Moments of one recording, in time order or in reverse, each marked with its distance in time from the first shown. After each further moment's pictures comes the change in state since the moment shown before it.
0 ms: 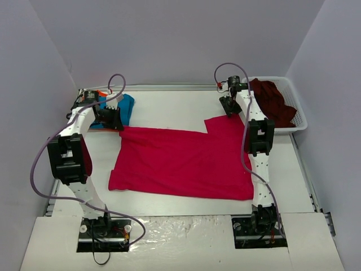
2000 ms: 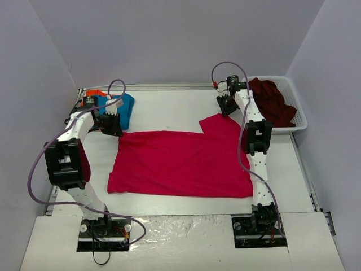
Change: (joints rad) left arm 0.009 -0.093 -0.121 -0.014 -0.006 0.027; right arm 0.002 0.081 0.140 -0.075 -0.223 -0.032
